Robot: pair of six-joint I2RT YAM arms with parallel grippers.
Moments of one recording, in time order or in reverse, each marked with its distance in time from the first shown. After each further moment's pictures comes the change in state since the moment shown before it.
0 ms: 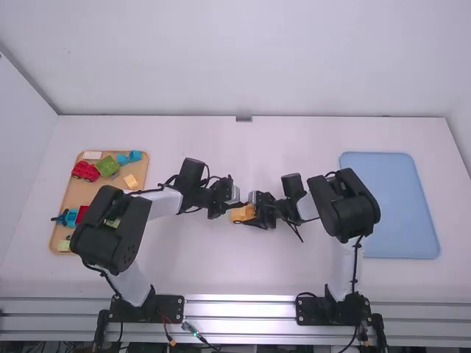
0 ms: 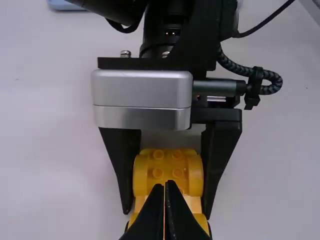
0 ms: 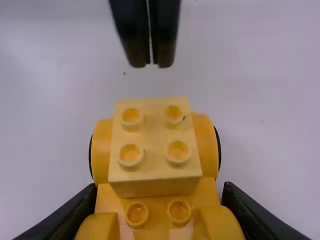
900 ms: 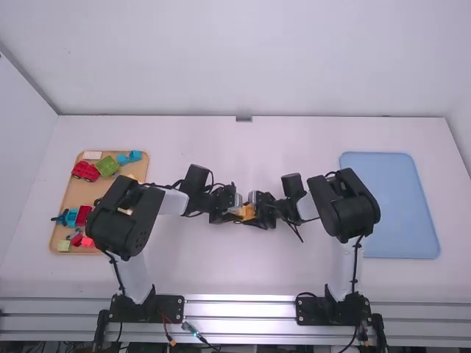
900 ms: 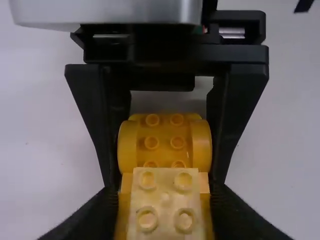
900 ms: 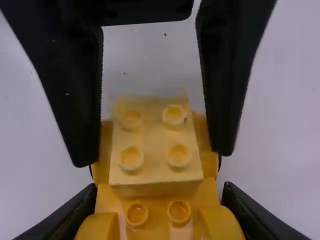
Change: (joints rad) left arm -0.017 0.123 -0.006 0.060 -0.072 0.053; right arm 0.000 0.000 0.000 0.000 0.000 -0.001
